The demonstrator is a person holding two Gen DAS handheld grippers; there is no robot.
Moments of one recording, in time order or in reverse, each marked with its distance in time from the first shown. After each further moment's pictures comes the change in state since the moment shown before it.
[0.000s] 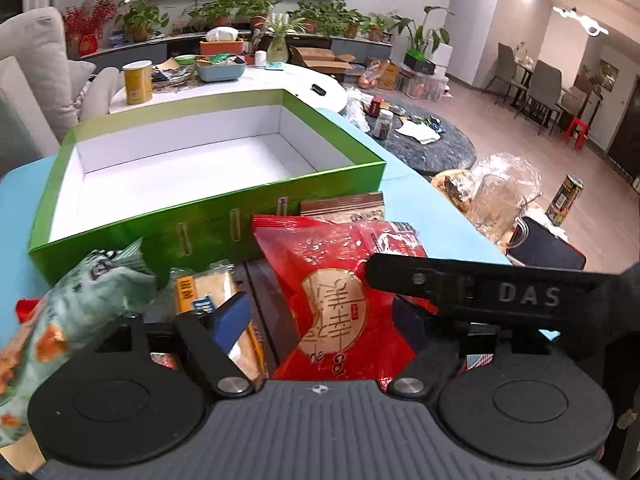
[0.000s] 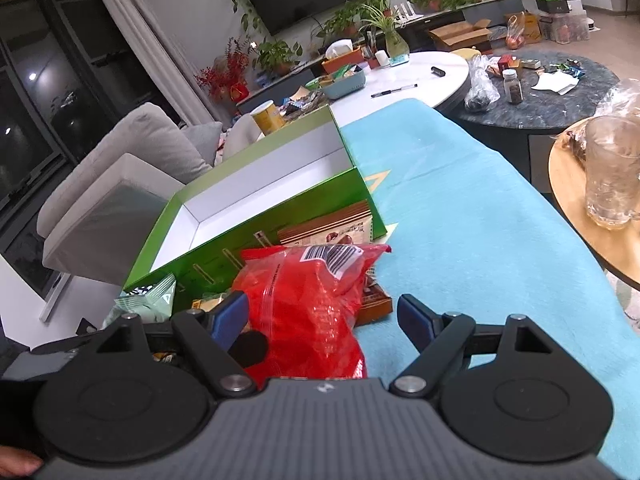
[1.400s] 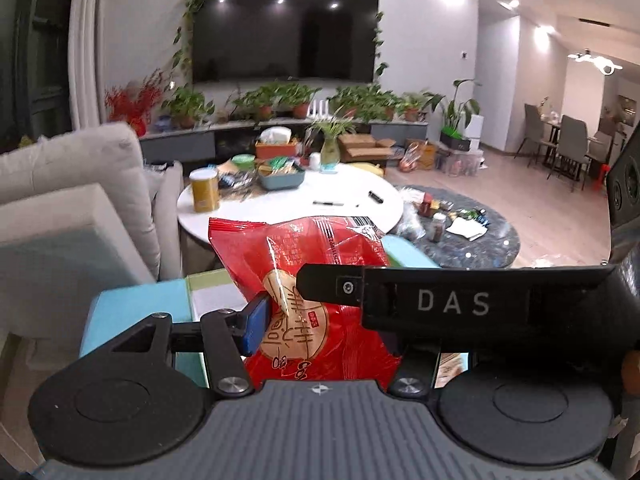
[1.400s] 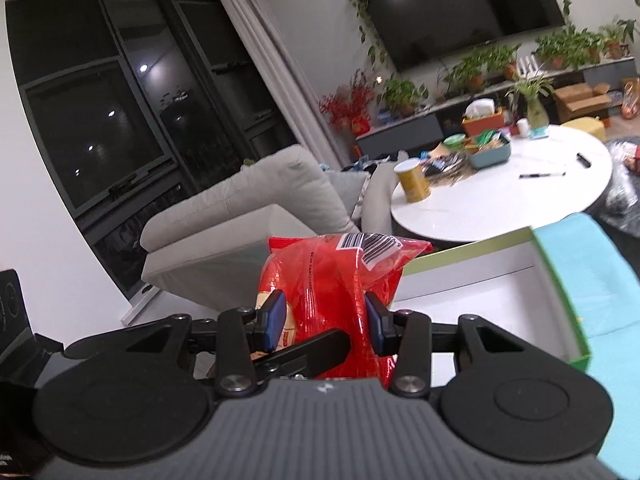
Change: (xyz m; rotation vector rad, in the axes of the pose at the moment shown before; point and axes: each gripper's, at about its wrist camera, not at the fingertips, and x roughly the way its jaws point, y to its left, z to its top) left arm -0.086 0.074 0.079 0.020 -0.244 0.143; right arm 0.019 0.117 0.089 -0.187 -0.091 0.306
